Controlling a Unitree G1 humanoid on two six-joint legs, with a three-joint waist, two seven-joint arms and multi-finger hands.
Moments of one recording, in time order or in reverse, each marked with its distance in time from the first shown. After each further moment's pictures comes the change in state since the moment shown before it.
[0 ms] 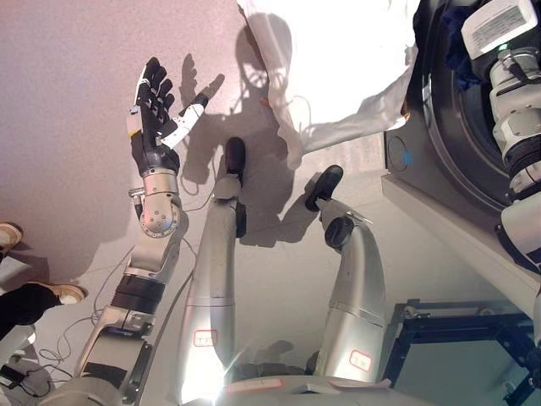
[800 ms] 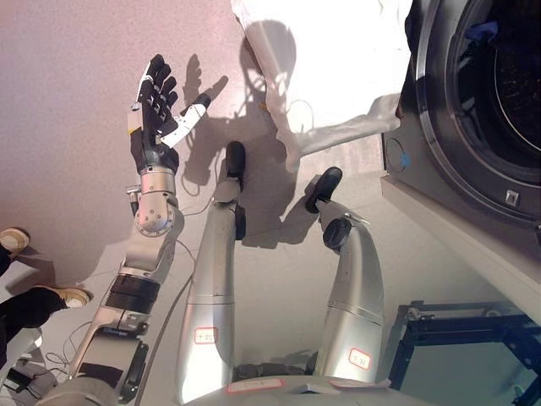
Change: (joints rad) left arm 0.003 0.023 -0.001 -0.005 -0.017 -0.001 -0.064; right arm 0.018 -0.170 0.025 0.065 0.026 0.001 0.028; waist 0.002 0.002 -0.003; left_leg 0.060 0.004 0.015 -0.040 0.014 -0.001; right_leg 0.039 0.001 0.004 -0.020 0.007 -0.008
